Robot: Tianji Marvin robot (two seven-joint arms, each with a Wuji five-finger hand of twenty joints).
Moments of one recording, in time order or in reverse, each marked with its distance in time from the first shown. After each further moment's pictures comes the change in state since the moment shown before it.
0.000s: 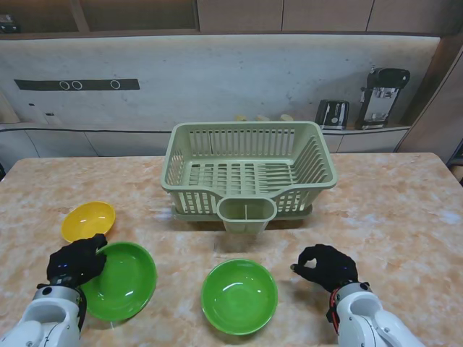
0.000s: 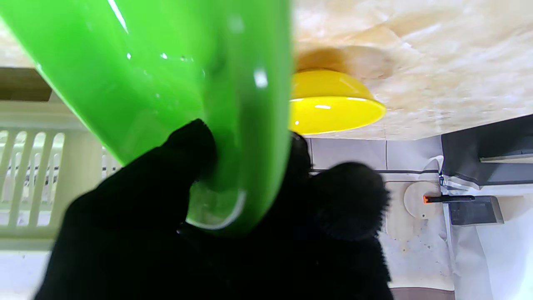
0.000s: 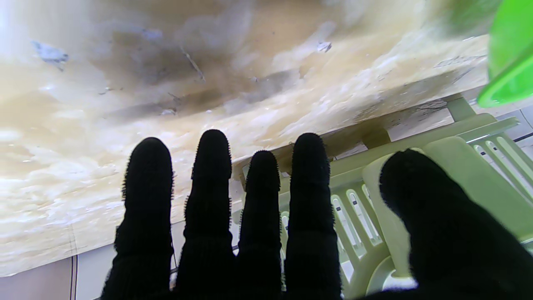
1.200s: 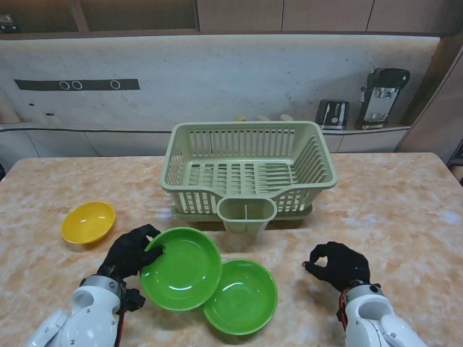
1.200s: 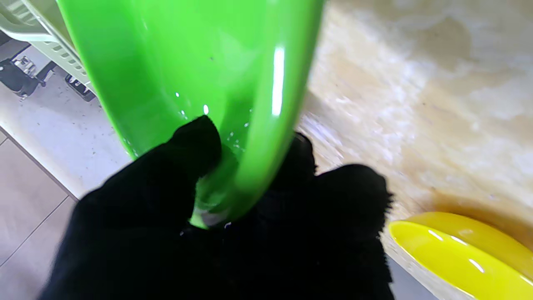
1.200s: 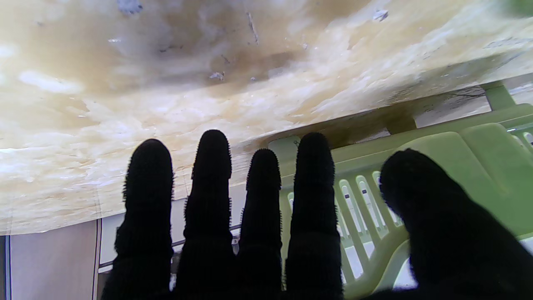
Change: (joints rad) left arm -0.070 -0.044 0.173 -0.120 -0.600 0.010 -0.012; right arm -0.040 -0.002 0.047 -0.019 -0.070 0.019 -0.047; left_hand 0.040 -0.013 -0.025 0.016 0.000 0.050 0.000 0.000 -0.005 0.064 0.000 -0.010 0.000 0.022 0.006 0.010 0.000 0.015 0.013 -0.005; right_hand 0.001 -0.001 0.000 0.000 0.001 -0.039 0.024 -0.023 0.023 -0.005 -0.024 0.000 0.000 0.000 -0.012 0.000 -0.019 -0.001 -0.001 0.002
